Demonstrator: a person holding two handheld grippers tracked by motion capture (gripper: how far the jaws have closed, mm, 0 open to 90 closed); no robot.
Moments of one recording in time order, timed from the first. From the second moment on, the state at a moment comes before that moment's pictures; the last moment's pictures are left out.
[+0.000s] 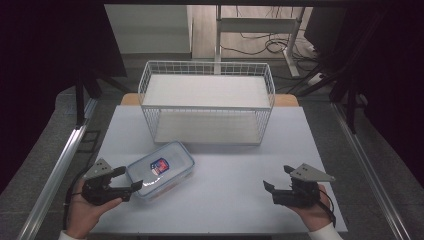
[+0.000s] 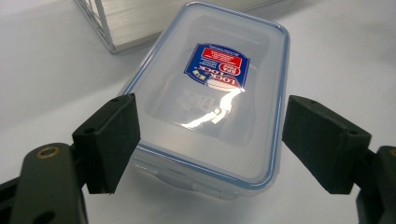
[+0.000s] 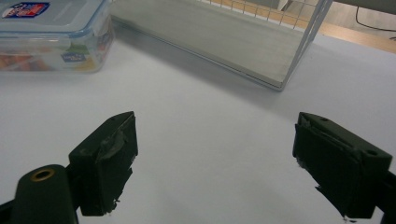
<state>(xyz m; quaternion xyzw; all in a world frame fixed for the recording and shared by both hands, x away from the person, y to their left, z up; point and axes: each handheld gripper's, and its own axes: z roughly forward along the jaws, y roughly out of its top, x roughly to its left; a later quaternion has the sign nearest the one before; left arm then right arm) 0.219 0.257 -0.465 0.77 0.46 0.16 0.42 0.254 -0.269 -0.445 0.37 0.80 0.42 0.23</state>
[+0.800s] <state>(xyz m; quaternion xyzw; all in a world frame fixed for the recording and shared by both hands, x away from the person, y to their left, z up) 0.230 0.249 -0.446 0.76 0.45 0.17 0.43 0.259 -0.263 -0.450 0.36 0.81 0.42 0.20</state>
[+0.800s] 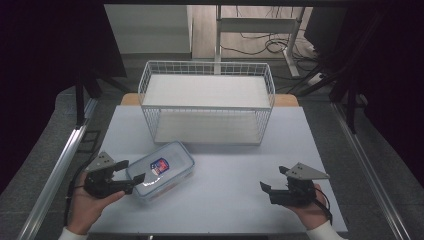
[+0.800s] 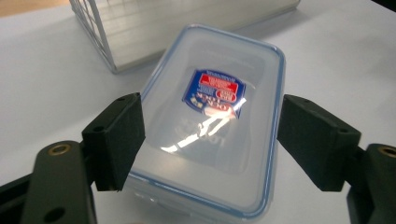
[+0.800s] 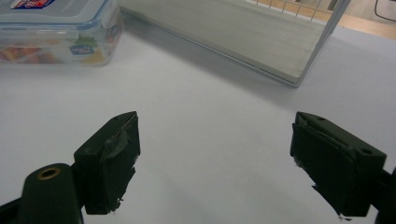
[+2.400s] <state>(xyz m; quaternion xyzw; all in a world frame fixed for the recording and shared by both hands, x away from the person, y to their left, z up) 0.381 0.196 -0.465 0.84 0.44 0.15 0.29 0.259 -0.260 -0.457 0.36 0.82 0.39 0.20</state>
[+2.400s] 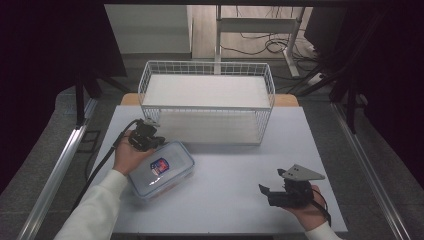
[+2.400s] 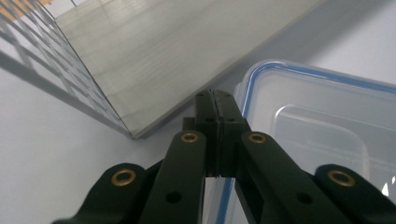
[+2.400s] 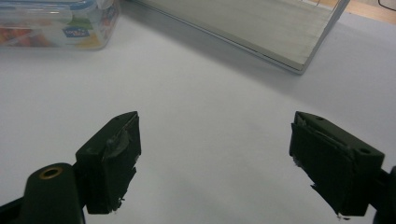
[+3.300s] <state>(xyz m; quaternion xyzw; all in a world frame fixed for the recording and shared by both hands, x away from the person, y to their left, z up) 0.376 0.162 -0.470 0.87 0.38 0.10 0.30 0.261 -0.259 -0.459 0.37 0.82 0.39 0.20</state>
